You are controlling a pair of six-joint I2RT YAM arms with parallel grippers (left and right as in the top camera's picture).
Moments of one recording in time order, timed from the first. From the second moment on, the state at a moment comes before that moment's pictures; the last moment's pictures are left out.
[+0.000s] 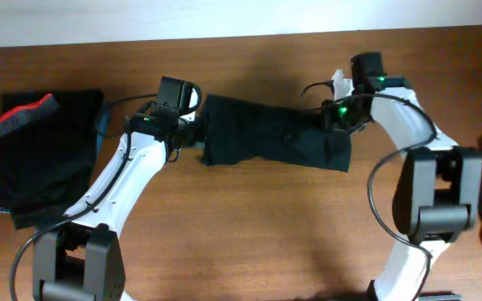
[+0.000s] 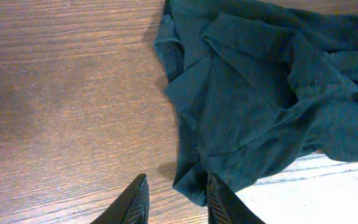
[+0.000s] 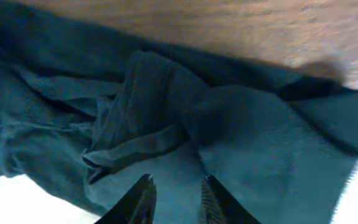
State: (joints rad) left arm -0.30 1.74 1.30 -0.62 0.01 -0.17; right arm -0.01 2.03 1.52 -0.81 -0.34 0.03
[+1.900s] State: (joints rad) left arm -0.30 1.74 1.30 -0.62 0.01 -0.17; right arm 0.13 2.05 1.54 -0.88 -0.30 0.00
